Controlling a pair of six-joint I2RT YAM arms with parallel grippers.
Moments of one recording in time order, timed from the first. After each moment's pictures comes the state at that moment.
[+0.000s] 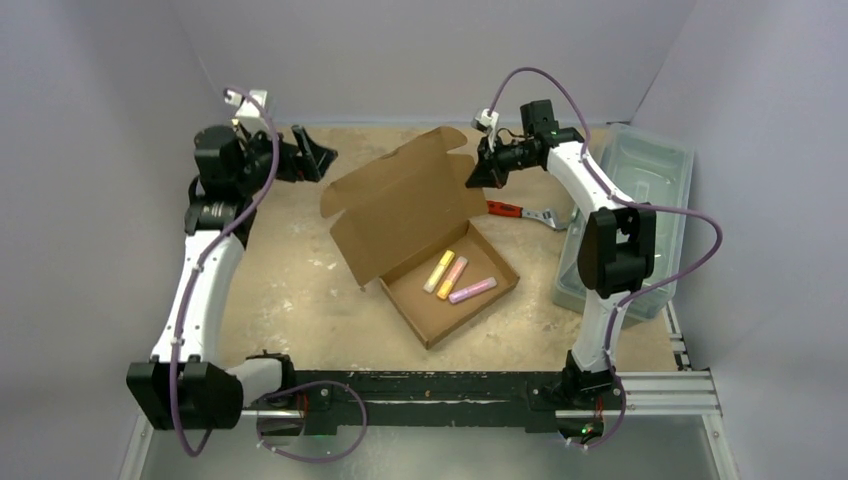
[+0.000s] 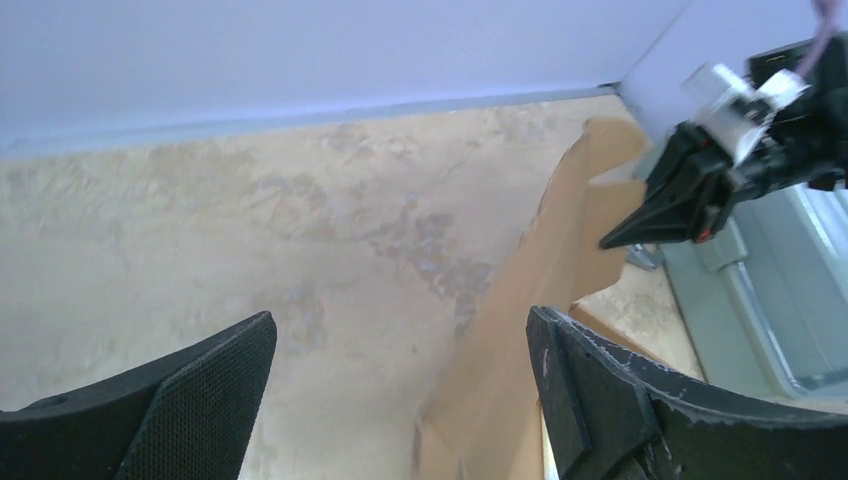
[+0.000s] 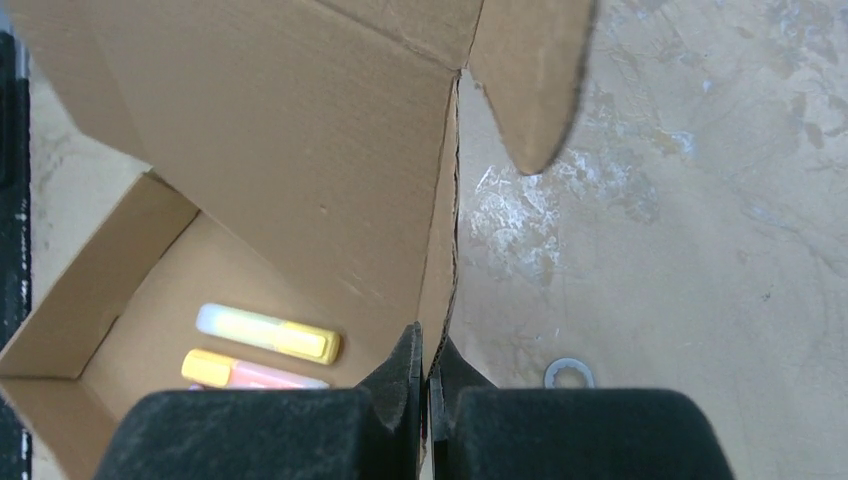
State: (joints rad) left arm 0.02 1.15 1.14 -0.19 0.48 -0.23; right arm 0.20 1.98 1.74 -0.71 -0.93 -0.61
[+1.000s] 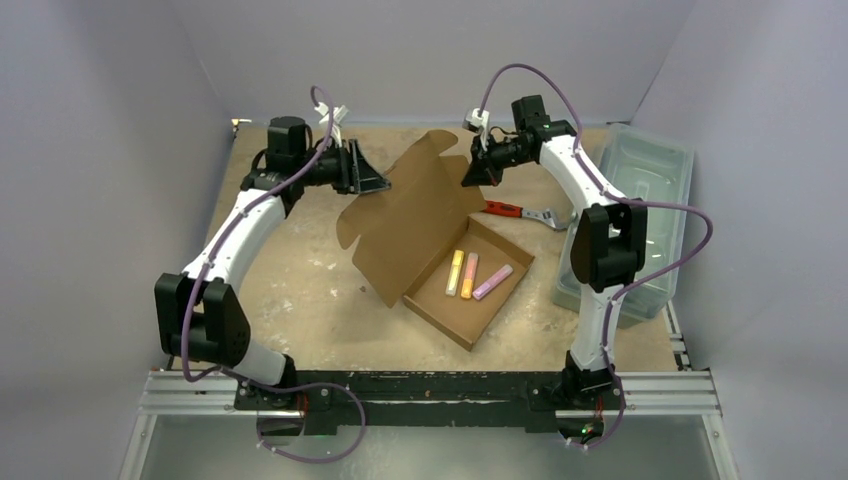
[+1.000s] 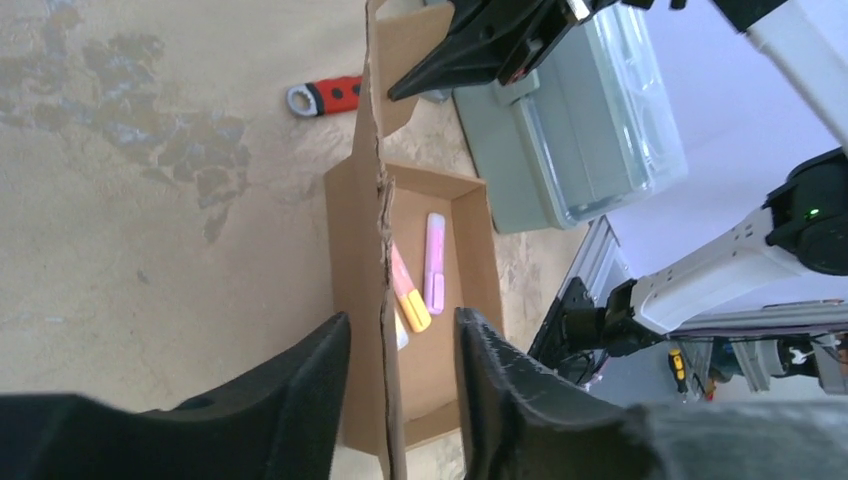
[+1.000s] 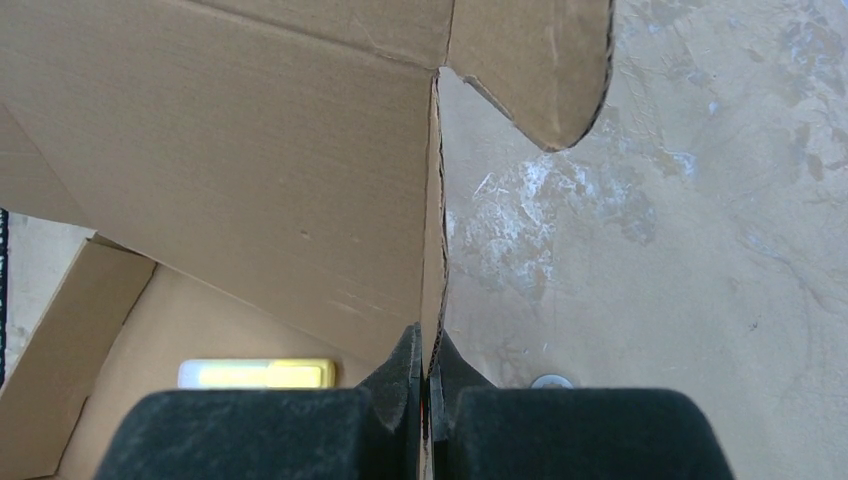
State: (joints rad) left arm -0.17 1.50 1.28 -0.26 0.87 -0.40; right arm 0.22 2.04 1.85 -0.82 -0.91 -0.73
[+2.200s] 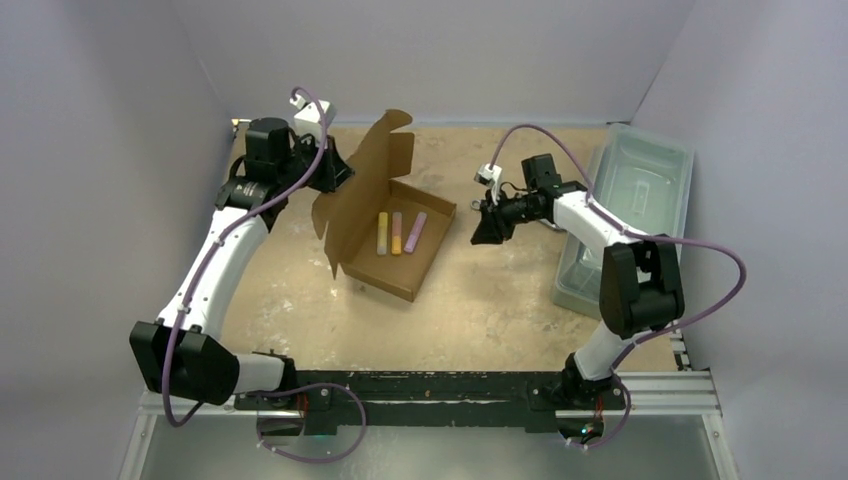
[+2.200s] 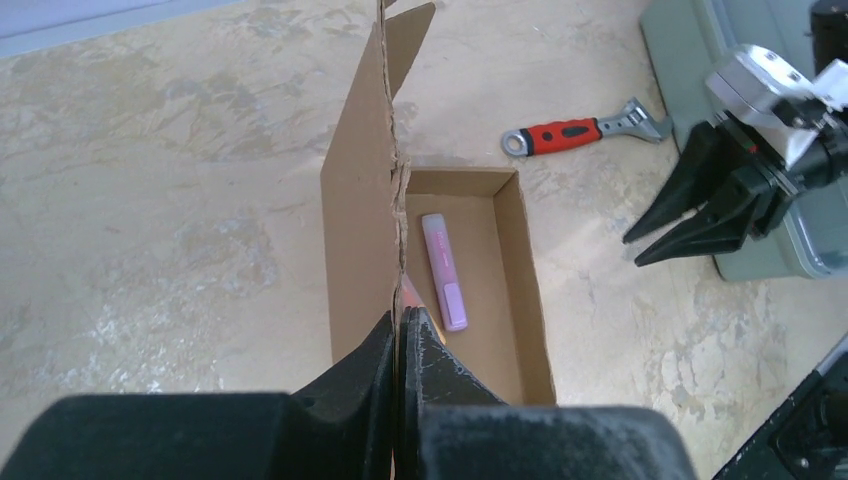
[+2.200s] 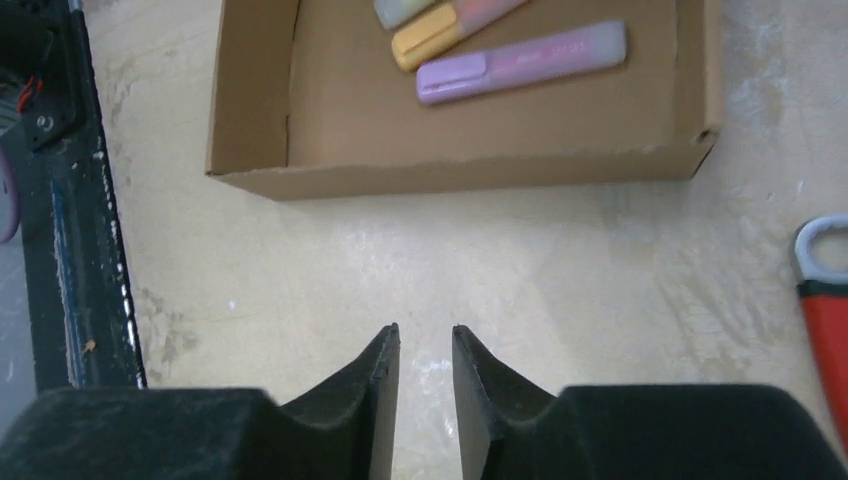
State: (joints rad) left arm -0.18 1.31 1.29 -0.43 0.41 -0.09; right arm 0.23 1.67 1.16 -0.55 -0.88 -0.53
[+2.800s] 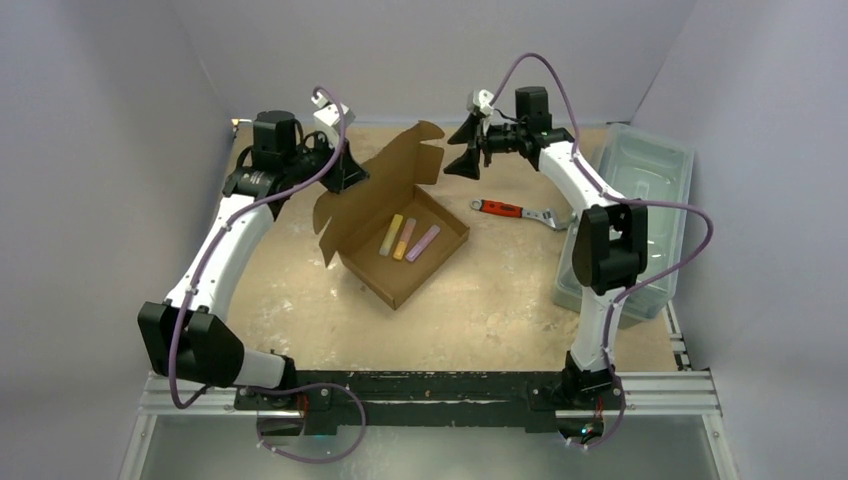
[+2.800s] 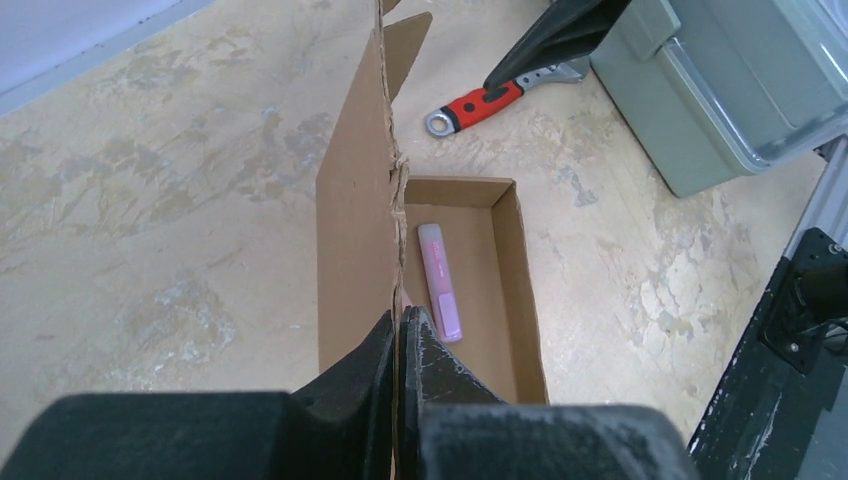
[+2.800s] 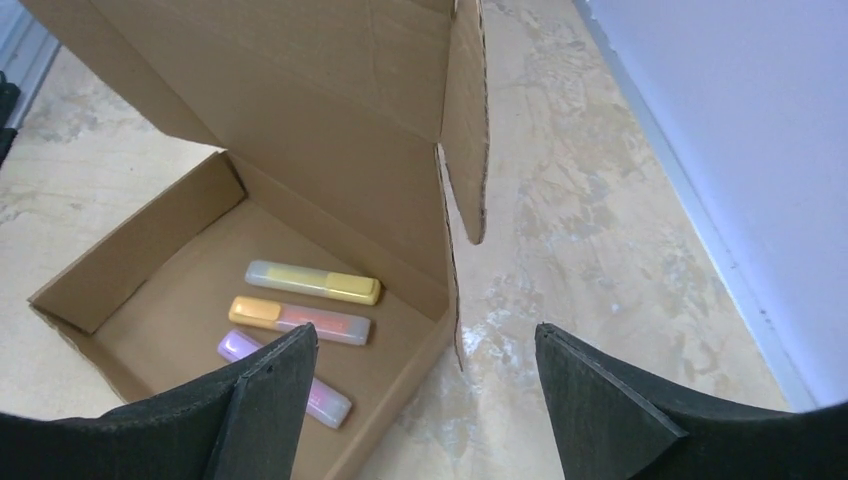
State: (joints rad) left arm -0.18 1.39 1.35 -0.44 0.67 0.09; right arm 0.23 2.00 1.76 -0.31 -1.10 -0.55
